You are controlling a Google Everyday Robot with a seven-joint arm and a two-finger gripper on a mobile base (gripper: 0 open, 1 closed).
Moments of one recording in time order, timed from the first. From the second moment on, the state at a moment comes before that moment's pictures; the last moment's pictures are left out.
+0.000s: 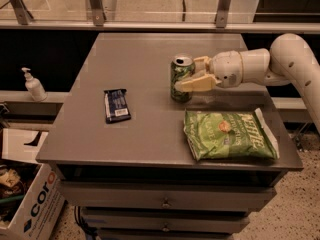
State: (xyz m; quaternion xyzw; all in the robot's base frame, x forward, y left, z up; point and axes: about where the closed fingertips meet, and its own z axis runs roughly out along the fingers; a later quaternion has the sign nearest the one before) arm 0.622 -0.069 0.876 -0.53 0.56 0.41 0.48
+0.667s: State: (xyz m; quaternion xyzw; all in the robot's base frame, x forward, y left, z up) arm 0.622 -0.092 0.889 -0.53 0.57 0.39 0.49
